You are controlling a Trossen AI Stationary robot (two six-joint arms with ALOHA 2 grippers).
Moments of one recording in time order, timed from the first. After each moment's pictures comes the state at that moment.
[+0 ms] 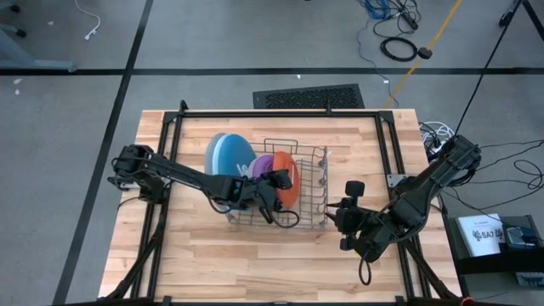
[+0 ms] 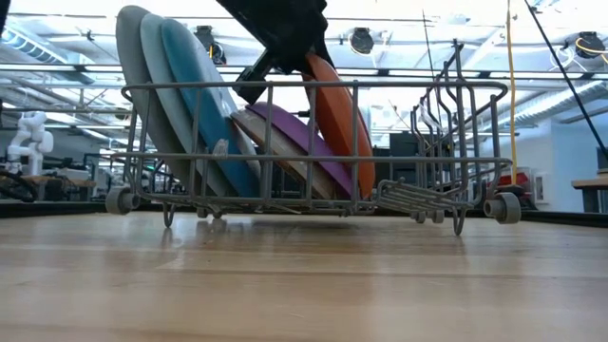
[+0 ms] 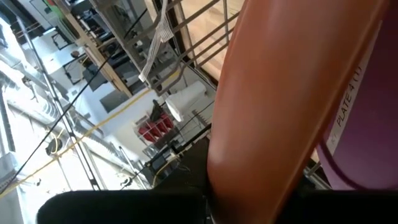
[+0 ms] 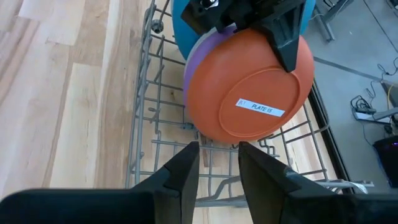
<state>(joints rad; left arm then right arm) -0.20 1.74 1.22 -0.07 -0.81 1.65 0.72 1.40 1.28 -0.98 0.81 0.49</state>
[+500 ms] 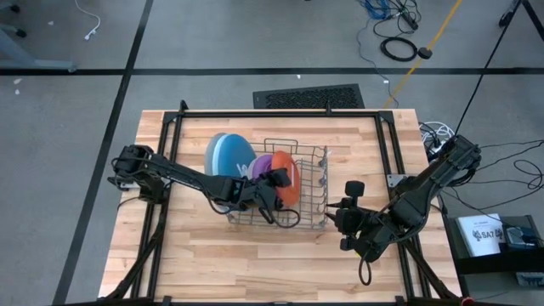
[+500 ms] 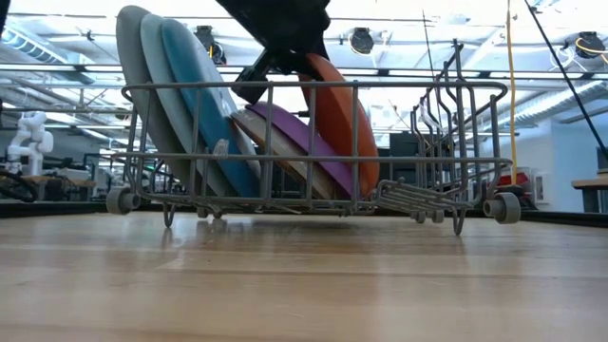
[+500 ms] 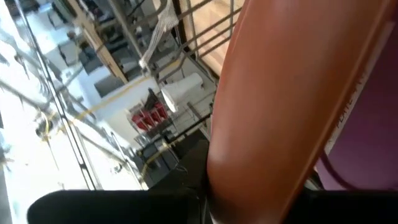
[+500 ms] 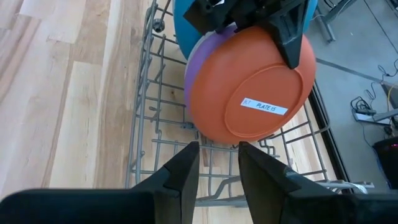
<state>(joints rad) -0.21 1.74 1.22 -0.07 -0.85 1.57 0.72 1.40 1.28 -0.98 0.81 0.48</state>
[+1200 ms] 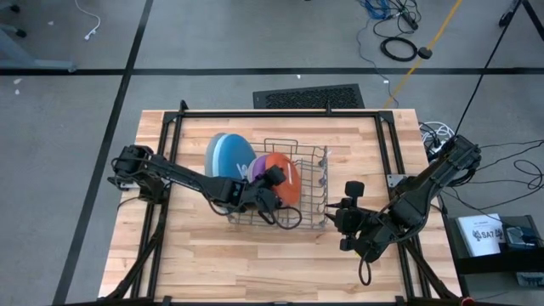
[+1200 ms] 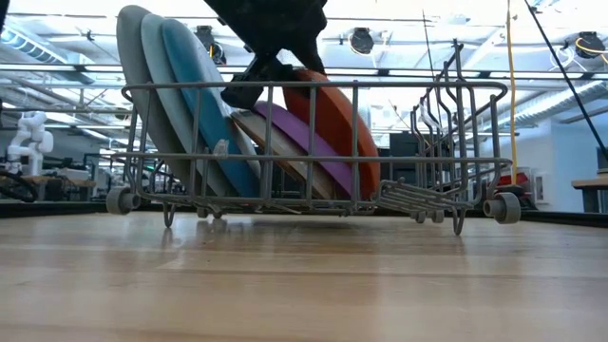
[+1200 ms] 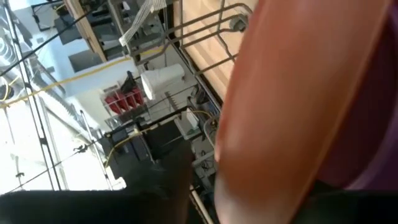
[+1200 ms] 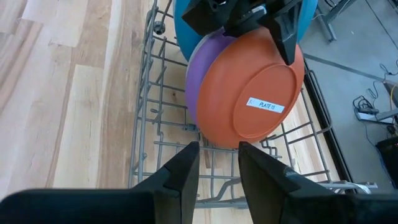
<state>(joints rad) -0.23 1.74 1.22 -0.18 -0.89 1.29 0.72 1.40 1.28 -0.97 0.81 0.48</state>
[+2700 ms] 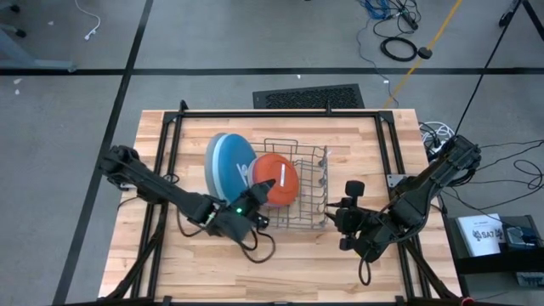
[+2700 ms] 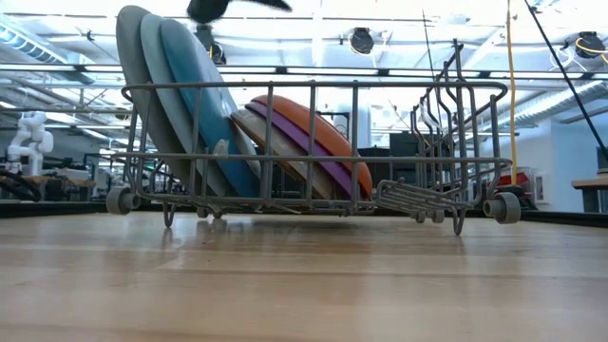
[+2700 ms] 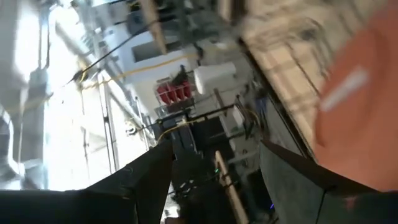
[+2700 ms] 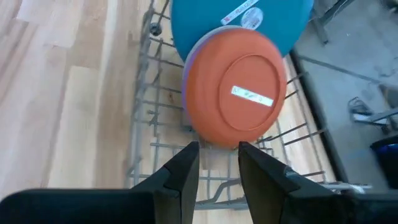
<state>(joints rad) -0.46 1.62 1.22 -0.08 -1.16 1.37 0.71 1.40 1.28 -0.97 0.82 0.48</state>
